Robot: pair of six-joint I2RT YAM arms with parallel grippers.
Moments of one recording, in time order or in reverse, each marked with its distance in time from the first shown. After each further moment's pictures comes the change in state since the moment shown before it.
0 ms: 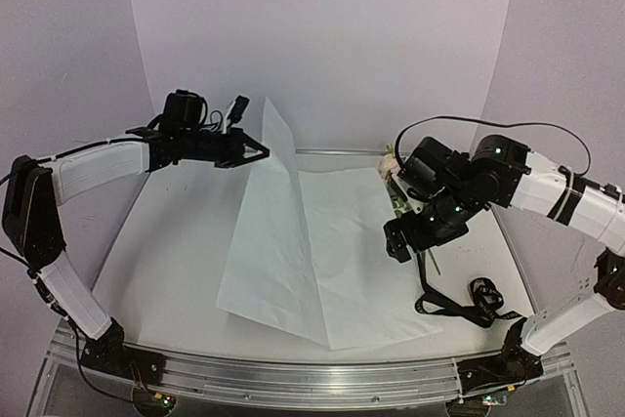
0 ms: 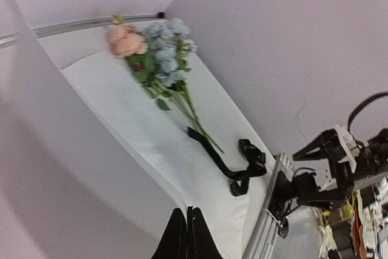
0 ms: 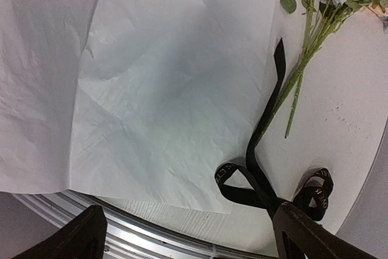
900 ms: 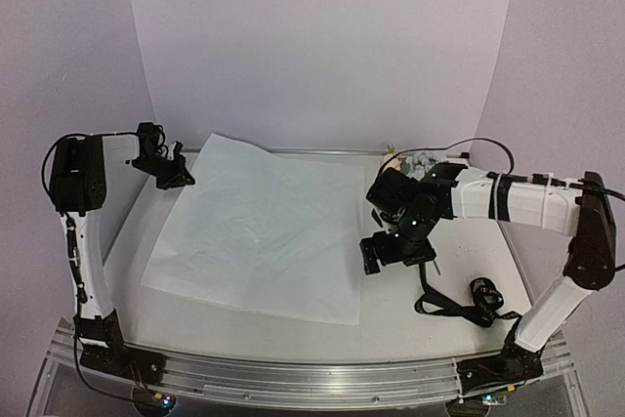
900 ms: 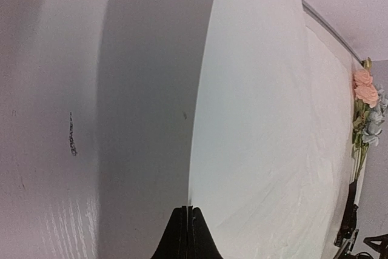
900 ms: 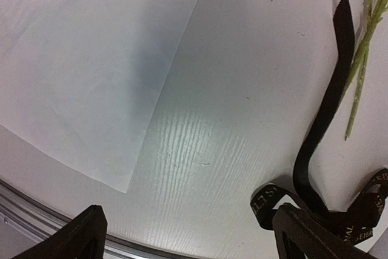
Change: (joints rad) left arm 0.534 0.570 0.358 -0.401 -0.147 0.211; right arm -0.102 0.225 -0.146 0.229 -0.159 0.083
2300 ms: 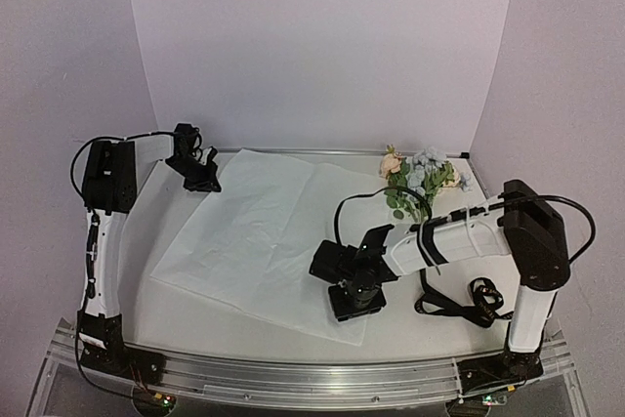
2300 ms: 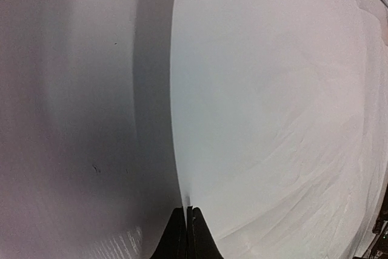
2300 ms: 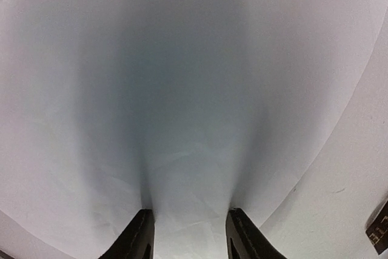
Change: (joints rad) left arm -0.166 0.224 0.291 -0.159 -0.127 0.094; right arm 0.277 0.301 -0.041 0.254 0.105 0.288
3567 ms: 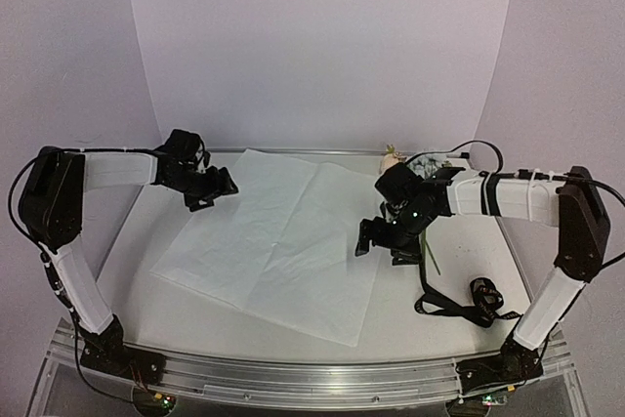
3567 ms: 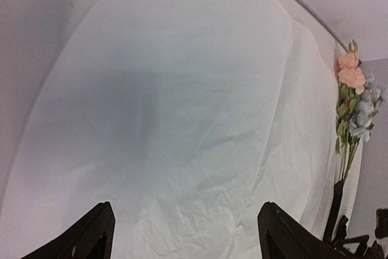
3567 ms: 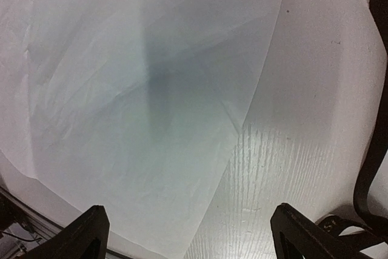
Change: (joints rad) left arm -0.218 -0.651 -0.791 0.391 -0.181 -0.505; right arm -0.416 -0.227 -0.025 0.018 -0.286 -0.055
